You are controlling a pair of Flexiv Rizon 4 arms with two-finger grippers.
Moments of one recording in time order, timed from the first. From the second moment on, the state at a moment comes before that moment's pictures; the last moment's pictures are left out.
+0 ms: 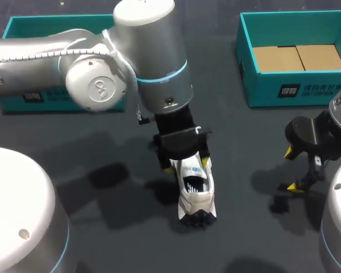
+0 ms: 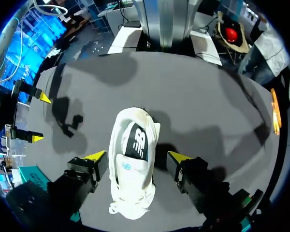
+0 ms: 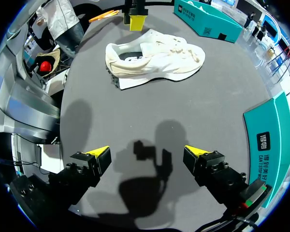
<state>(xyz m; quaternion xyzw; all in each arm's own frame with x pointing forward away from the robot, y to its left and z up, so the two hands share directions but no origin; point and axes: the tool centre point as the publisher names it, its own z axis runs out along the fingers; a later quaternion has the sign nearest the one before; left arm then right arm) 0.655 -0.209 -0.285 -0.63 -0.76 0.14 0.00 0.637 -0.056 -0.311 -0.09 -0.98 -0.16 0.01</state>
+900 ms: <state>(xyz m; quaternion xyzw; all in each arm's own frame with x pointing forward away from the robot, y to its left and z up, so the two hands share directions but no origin) 0.624 -0.188 -0.256 -0.42 -0.90 0.11 0.04 0.638 -0.056 -0.311 -0.09 -0.98 -0.16 0.01</state>
